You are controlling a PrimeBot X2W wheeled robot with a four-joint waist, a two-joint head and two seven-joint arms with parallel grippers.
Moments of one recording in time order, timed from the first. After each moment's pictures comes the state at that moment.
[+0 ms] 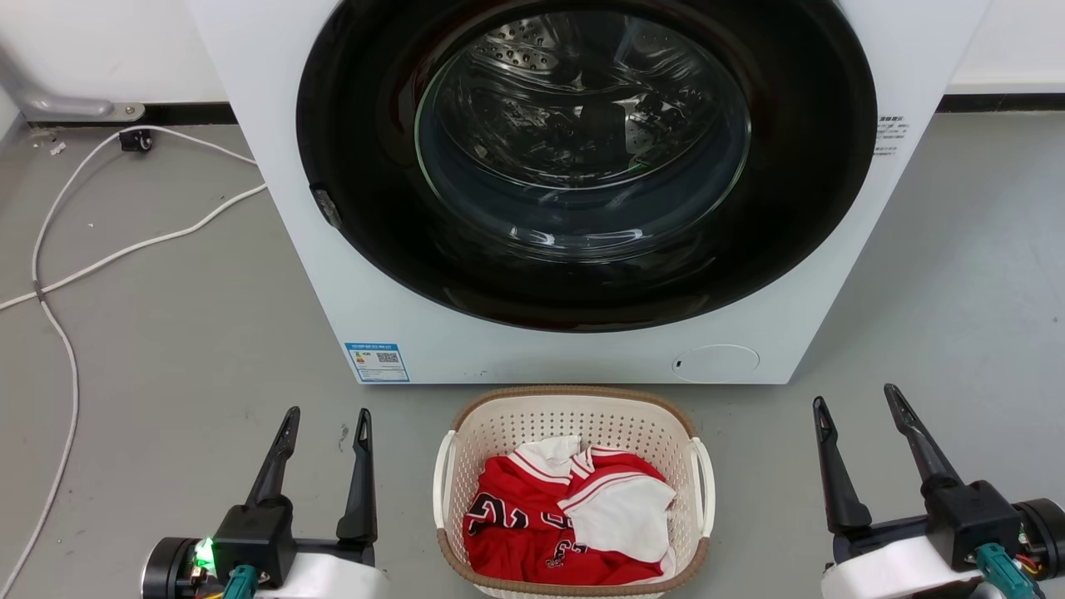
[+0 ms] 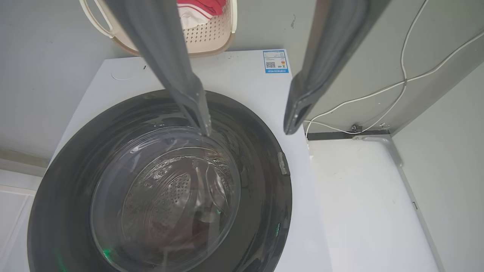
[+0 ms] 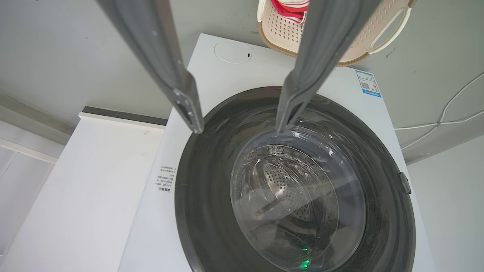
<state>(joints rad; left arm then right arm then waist) 0.05 0.05 -0.04 0.04 -0.04 -0.04 -0.26 0.05 -0.05 0.00 0.04 -0.07 0.13 -0.26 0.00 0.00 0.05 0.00</state>
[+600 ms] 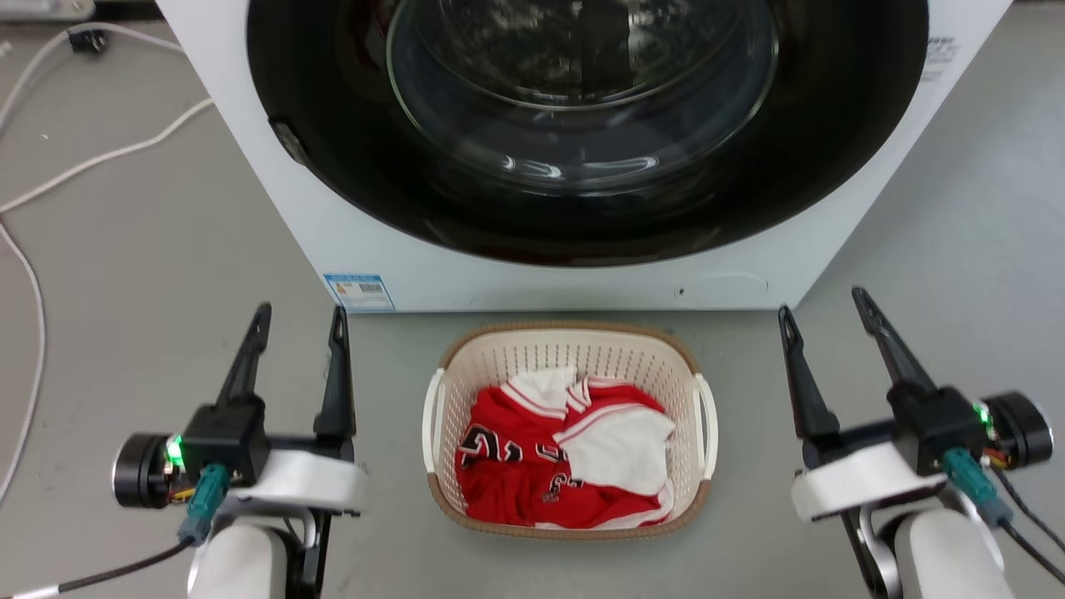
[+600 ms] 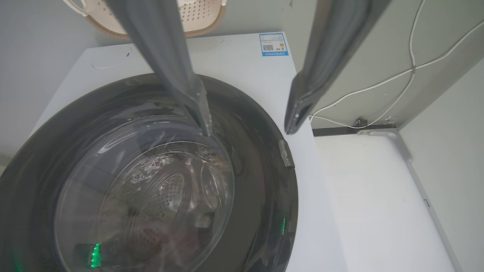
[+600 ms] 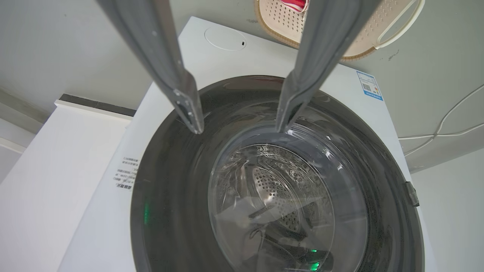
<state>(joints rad) -0.14 0.06 0.01 0.09 -0.02 -0.07 -0.26 -0.15 -0.05 0.05 0.10 -0.11 0.13 -0.26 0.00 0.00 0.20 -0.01</state>
